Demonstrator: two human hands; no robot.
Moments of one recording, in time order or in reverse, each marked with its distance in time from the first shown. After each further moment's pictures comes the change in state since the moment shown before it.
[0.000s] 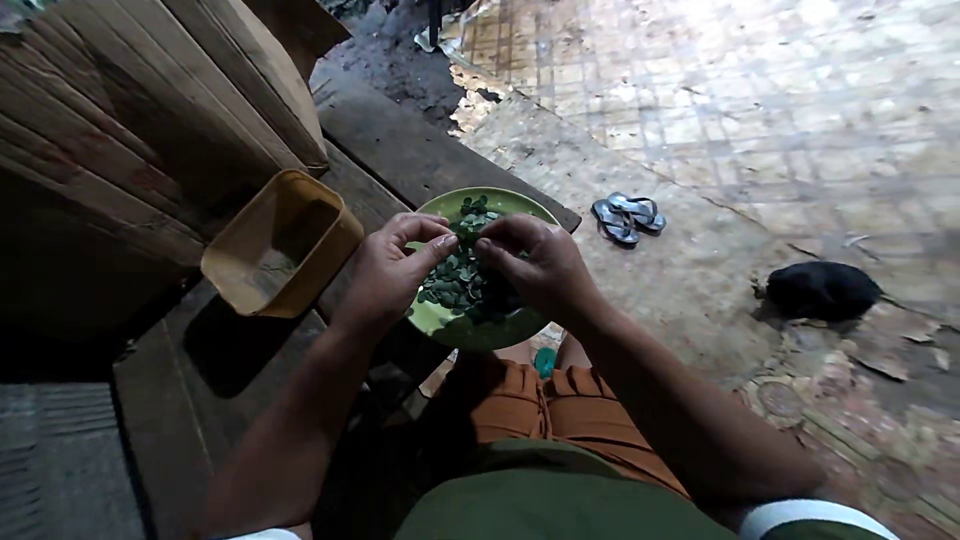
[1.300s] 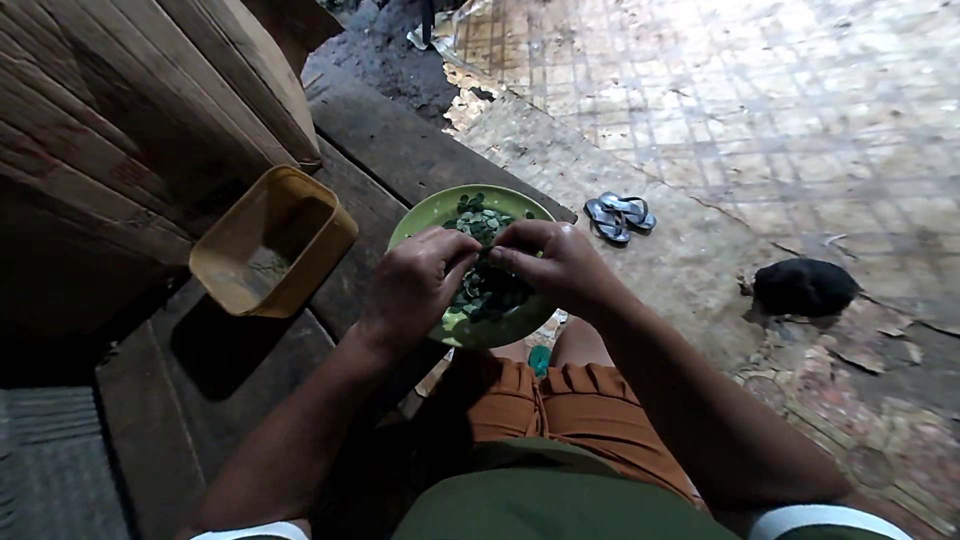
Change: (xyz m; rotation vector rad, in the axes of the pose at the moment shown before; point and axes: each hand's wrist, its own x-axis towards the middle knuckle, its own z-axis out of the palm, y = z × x) left_hand -0.003 -0.014 0.017 0.488 -0.016 0.532; right_hand -0.002 0.008 -0.022 -0.035 -0.153 0.074
